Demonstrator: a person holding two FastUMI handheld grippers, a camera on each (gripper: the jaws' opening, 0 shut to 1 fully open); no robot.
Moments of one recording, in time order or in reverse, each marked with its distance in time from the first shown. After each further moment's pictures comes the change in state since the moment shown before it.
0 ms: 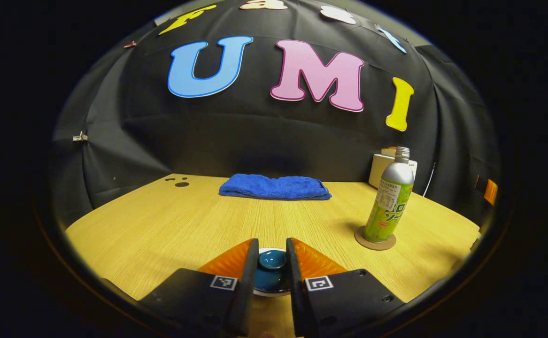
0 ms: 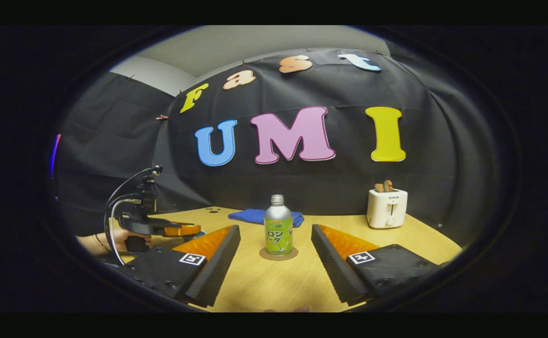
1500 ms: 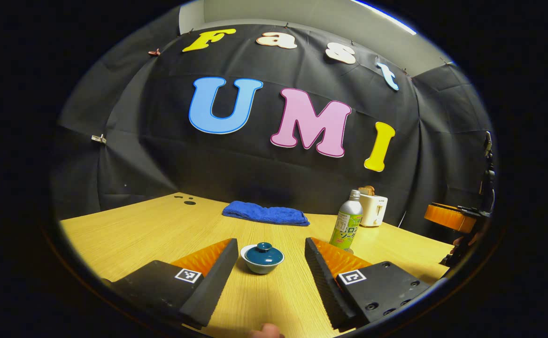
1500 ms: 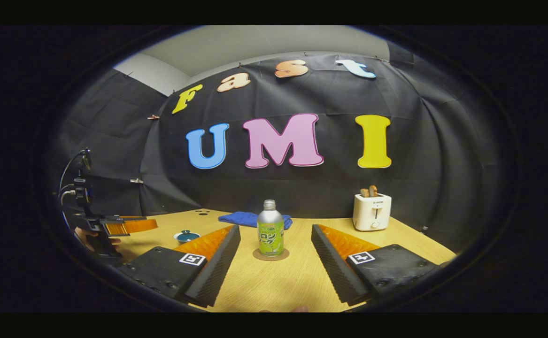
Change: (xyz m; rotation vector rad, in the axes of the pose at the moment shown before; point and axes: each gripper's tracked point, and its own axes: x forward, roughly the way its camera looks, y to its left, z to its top) left arm -0.139 -0.004 0.033 -0.104 -0.233 -0.054; right arm -0.016 0.006 0.009 -0.044 0.000 -0.086
